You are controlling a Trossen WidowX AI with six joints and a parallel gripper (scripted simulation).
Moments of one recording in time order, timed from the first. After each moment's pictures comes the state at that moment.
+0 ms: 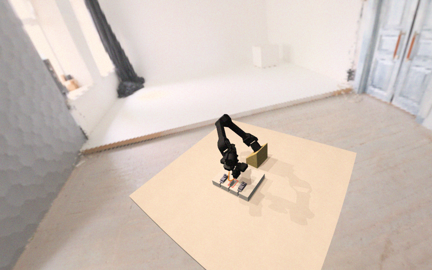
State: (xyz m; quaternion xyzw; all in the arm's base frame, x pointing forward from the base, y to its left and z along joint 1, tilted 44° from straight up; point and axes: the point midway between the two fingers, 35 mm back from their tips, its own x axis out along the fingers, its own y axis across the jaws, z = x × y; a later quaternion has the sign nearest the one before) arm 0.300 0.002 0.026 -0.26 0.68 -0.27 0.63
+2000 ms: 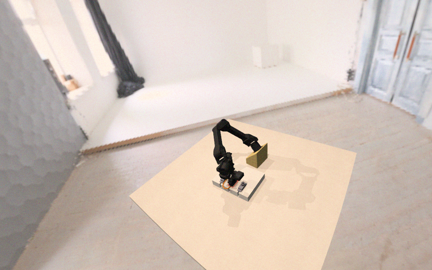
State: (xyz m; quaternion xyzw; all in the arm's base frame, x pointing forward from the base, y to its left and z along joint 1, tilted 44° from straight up) arm 0.349 -0.023 0.002 -0.26 0.68 -0.27 0.63
